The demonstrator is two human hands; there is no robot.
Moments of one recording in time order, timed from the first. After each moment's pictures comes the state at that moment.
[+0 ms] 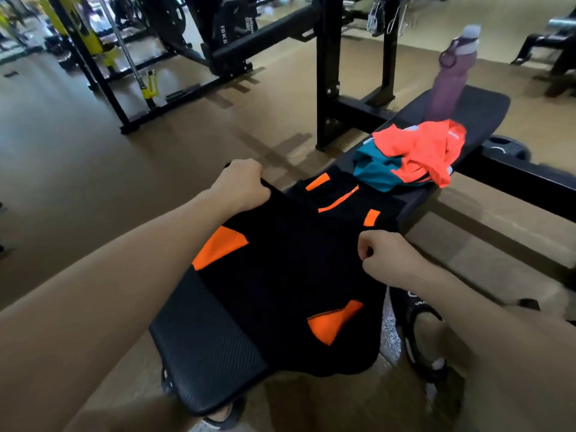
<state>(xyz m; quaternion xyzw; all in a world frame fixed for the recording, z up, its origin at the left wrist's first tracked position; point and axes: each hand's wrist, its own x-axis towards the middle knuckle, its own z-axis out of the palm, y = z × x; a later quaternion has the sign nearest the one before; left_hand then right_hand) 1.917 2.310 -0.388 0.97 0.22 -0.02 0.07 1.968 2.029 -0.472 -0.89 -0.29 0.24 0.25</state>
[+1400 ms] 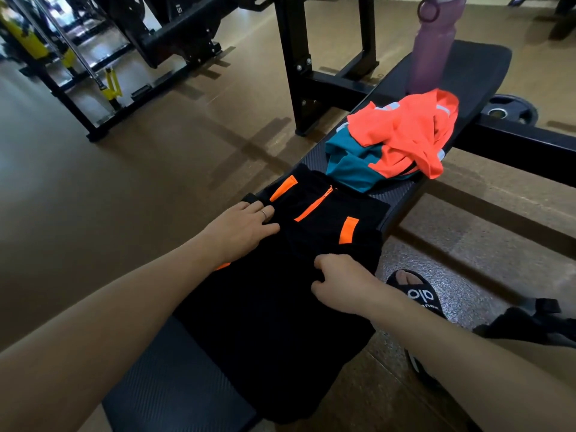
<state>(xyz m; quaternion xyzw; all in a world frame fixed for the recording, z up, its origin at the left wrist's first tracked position) 1.987 2.313 -0.508 0.94 -0.18 -0.12 -0.25 2.008 2.062 -0.518 -0.83 -0.29 0.39 0.29</state>
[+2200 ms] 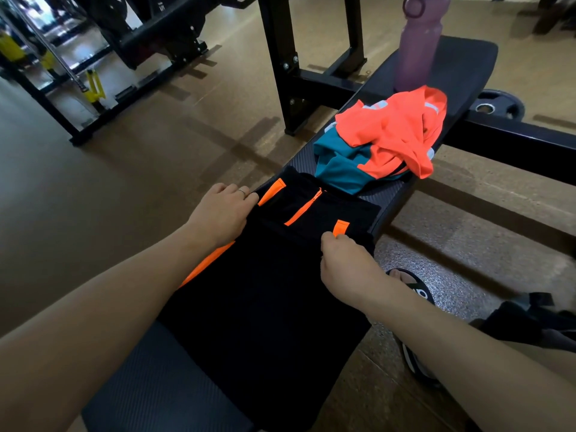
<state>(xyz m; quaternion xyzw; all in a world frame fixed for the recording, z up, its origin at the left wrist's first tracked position) 2.019 2.325 -0.506 0.97 -0.07 -0.03 -0.23 2.028 2.062 -0.519 -0.91 -0.27 0.23 0.21</state>
